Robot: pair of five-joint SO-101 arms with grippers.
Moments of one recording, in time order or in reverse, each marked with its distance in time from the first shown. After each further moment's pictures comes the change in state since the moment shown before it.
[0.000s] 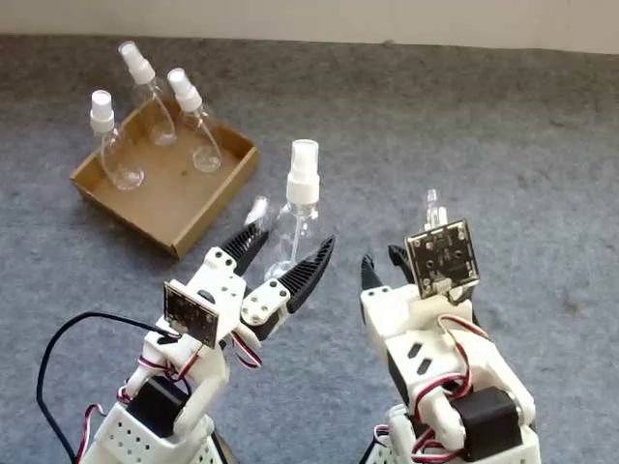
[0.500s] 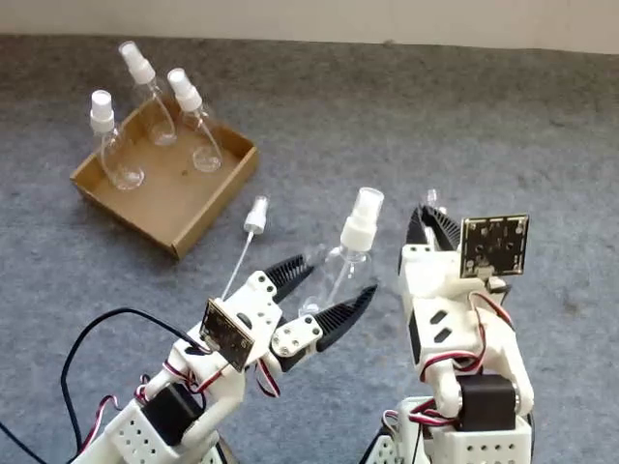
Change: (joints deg) left arm 12.7 -0.2 3.9 0.0 0.1; right arm 15.6 0.5 7.5 -20.8 0.0
